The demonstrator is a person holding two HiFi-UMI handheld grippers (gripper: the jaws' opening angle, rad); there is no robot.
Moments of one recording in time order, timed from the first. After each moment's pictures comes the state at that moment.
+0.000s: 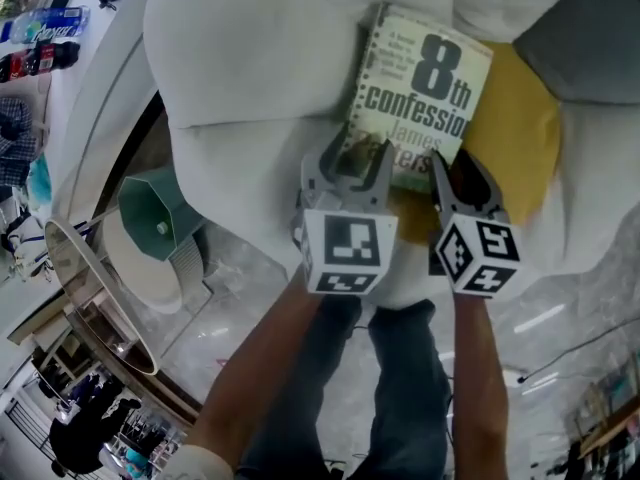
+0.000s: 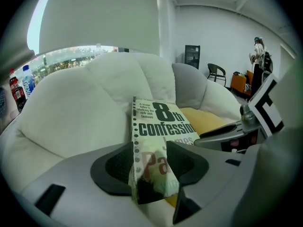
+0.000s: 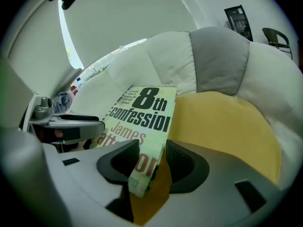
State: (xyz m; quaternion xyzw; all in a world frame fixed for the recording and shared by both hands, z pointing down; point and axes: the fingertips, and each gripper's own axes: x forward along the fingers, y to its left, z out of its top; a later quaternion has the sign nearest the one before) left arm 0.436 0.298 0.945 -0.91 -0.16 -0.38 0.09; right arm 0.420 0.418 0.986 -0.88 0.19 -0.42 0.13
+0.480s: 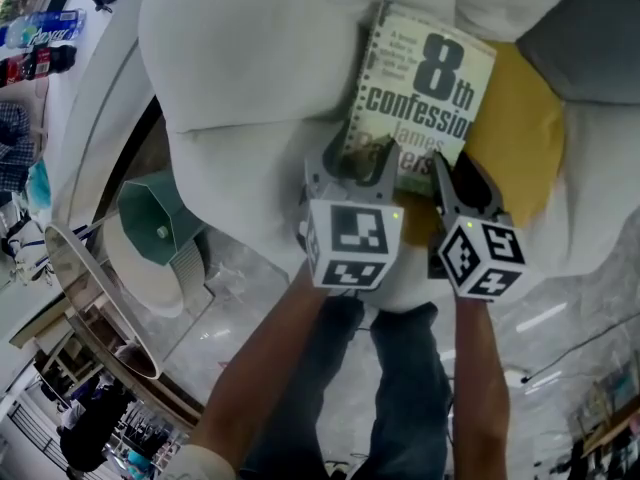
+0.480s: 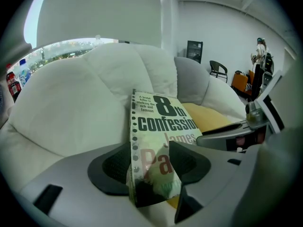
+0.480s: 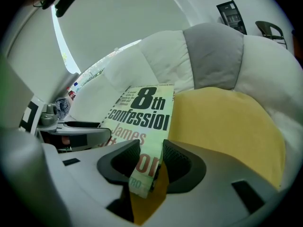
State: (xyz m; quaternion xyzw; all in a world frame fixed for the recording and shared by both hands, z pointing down) left arm 0.439 0.296 0.965 -0.89 -0.16 -0.42 0.09; right arm 0.420 0.415 0.990 -0.88 0.17 -0.42 0.15
